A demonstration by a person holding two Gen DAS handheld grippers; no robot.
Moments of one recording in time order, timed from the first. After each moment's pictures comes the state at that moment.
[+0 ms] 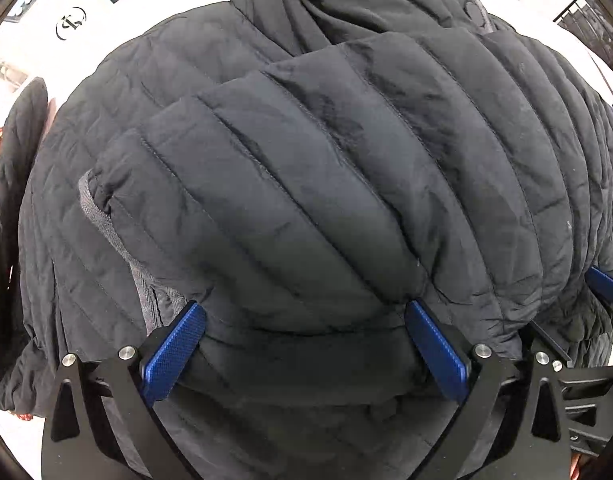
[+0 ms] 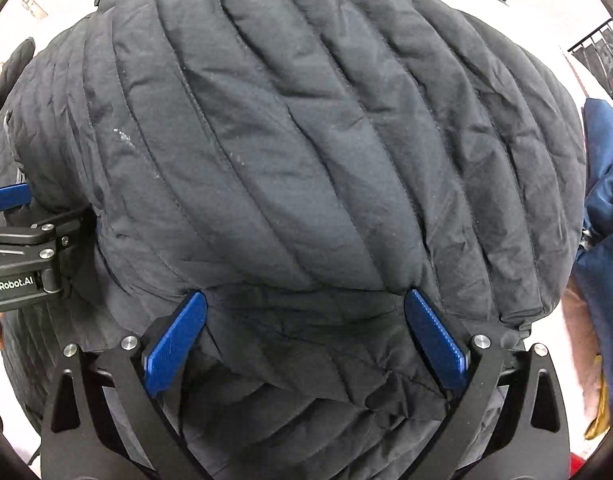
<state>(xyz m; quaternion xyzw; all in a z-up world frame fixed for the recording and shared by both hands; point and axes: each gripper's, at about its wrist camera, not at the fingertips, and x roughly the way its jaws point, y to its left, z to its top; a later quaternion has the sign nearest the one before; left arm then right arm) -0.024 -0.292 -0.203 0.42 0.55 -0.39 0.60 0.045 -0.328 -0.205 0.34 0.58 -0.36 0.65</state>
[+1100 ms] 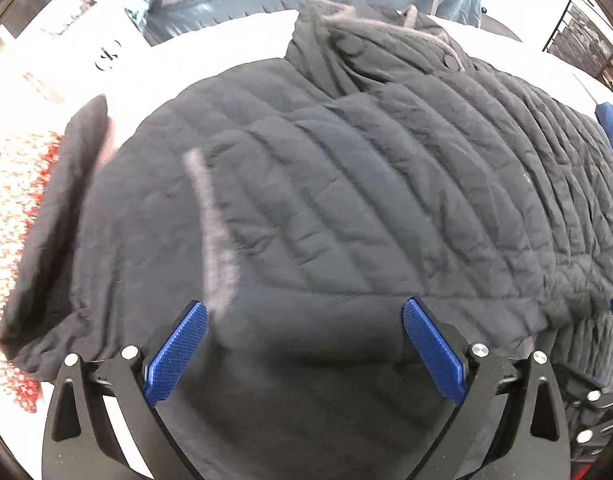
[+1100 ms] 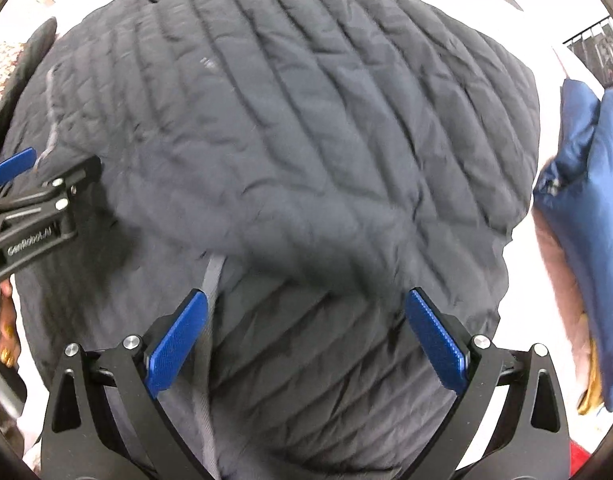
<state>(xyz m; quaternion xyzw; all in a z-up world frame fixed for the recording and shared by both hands) -0.035 -0.217 -0.166 0.39 0.46 -0.42 0.68 0.070 -0.270 -0.162 0.36 0.60 -0.34 0.63</state>
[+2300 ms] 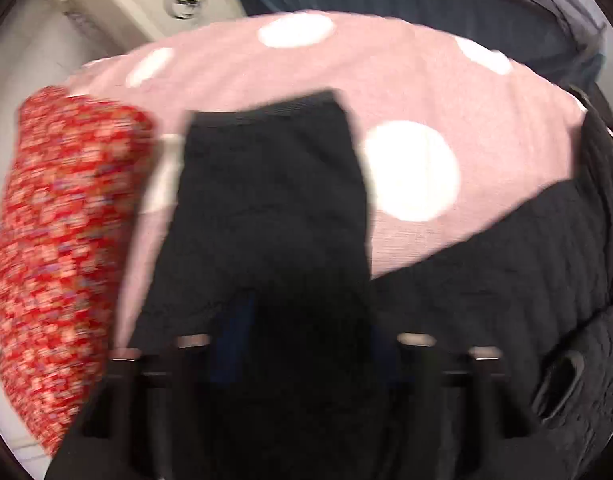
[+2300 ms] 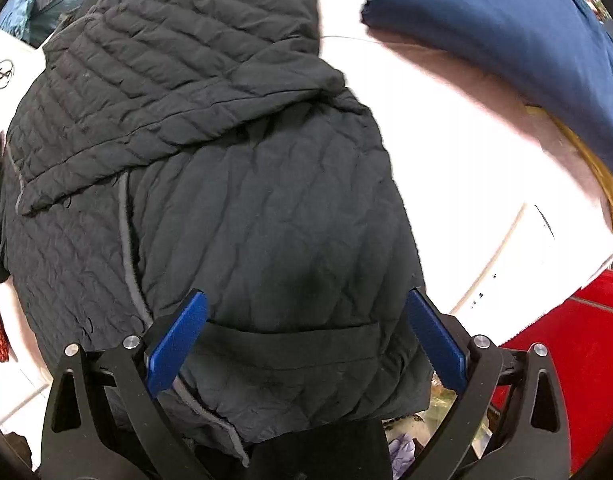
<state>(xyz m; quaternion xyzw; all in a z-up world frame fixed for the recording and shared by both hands) 0.225 -0.237 -0.147 0.36 0.52 -0.32 0.70 -0.140 -0.145 -0.148 0.48 0.53 -0.46 0.52</state>
